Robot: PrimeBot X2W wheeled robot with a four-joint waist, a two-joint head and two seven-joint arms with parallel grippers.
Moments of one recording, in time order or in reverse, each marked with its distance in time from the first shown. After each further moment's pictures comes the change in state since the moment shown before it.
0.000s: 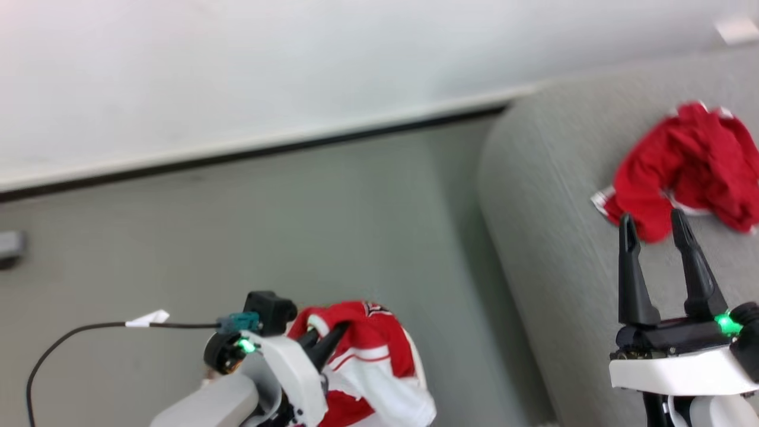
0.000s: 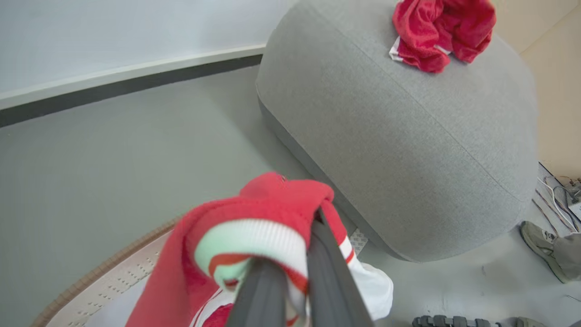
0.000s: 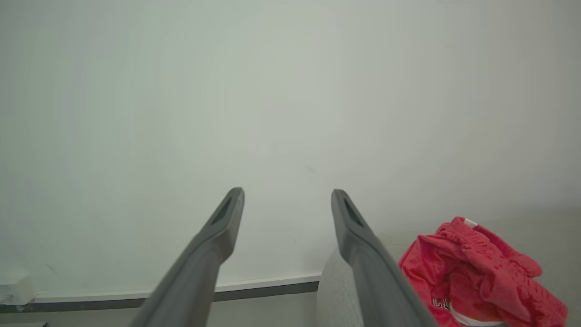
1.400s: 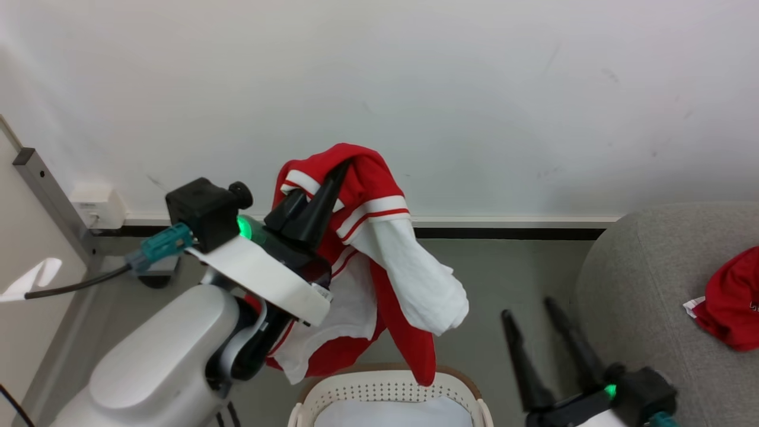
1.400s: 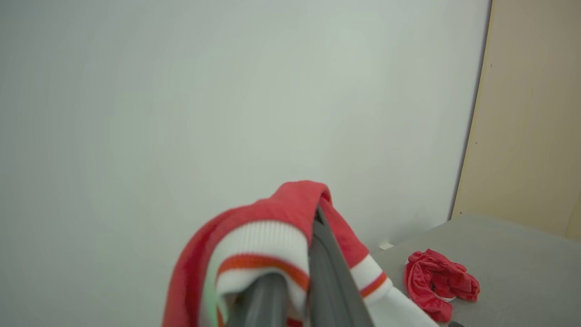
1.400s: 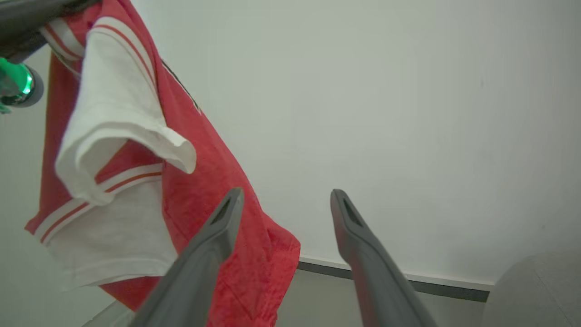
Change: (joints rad) left arm -0.039 0.107 0.384 -0.593 0.162 0.208 -0.002; right arm 0.097 -0.001 0.242 0.138 0.039 0.000 0.000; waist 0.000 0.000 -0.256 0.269
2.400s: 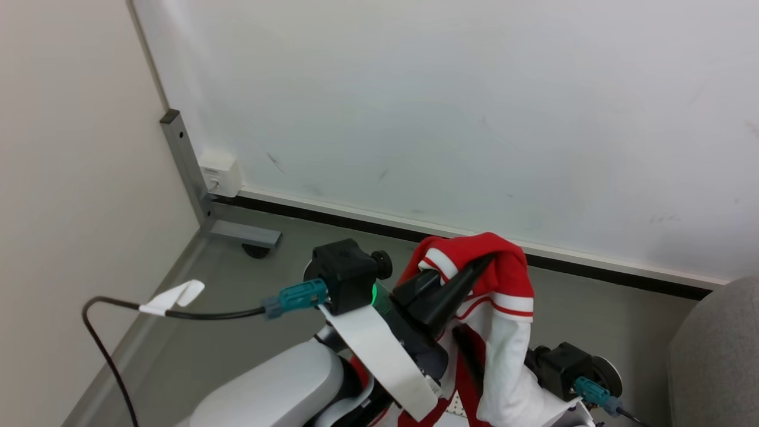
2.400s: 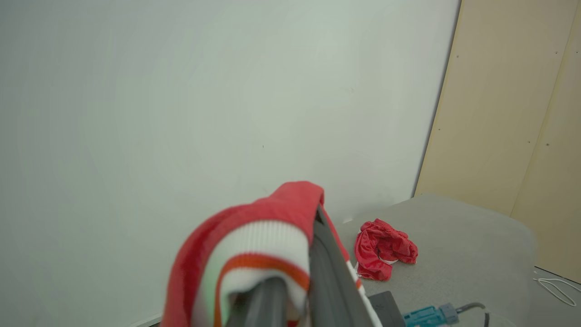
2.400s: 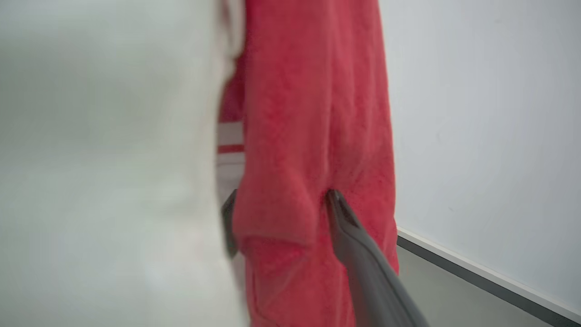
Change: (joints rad) left arm 0.019 -0.160 -0.178 -0.089 0.012 -0.042 0.082; right arm -0.227 0.000 0.248 0.412 0.047 0.000 0.000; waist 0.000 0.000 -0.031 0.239
